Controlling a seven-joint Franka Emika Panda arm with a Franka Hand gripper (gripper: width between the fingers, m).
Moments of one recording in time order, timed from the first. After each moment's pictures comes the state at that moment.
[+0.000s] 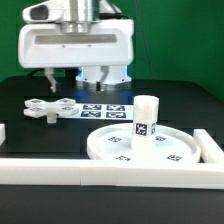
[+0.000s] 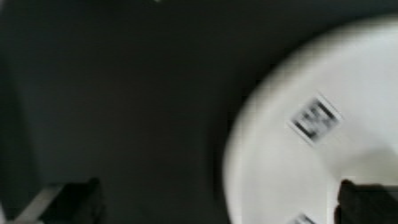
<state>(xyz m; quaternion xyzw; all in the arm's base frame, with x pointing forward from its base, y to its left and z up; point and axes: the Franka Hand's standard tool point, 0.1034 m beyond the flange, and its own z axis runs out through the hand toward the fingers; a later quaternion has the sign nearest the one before) 0.477 -0.095 0.085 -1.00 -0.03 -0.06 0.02</state>
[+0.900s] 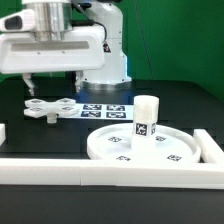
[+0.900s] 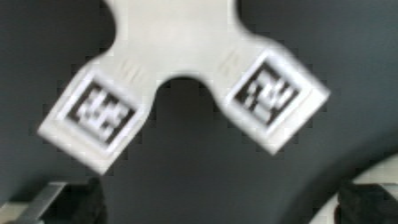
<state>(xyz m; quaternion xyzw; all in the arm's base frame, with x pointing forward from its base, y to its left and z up) 0.437 -0.123 0.067 -1.00 -0.05 0.01 0.02</state>
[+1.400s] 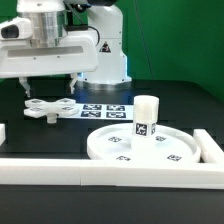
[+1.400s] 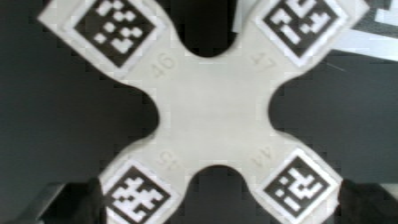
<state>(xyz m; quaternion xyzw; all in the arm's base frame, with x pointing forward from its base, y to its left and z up) 0.415 -0.144 0.063 -1.00 -0.07 0.04 0.03</state>
